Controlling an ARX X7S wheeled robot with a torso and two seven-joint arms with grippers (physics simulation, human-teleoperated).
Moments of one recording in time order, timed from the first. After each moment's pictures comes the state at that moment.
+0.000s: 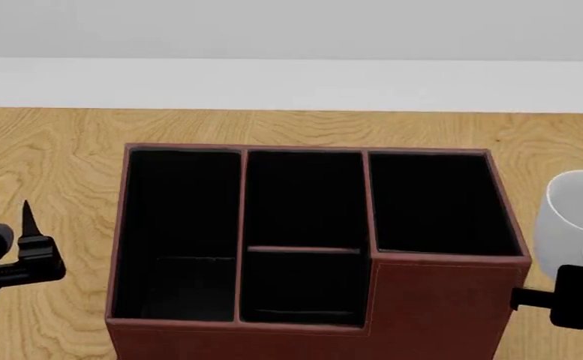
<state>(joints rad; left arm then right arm) -0.45 -0.34 0.17 -0.23 -0.28 -0.07 -0.32 0.82 0.72 -0.48 0.56 0.86 0.56 0.15</state>
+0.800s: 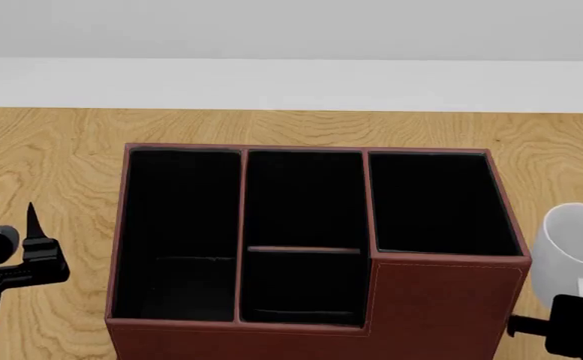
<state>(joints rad) -0.46 -0.34 0.19 -0.24 -0.28 -0.07 -0.33 0.77 0.68 -0.49 0.69 0.83 0.46 0.10</state>
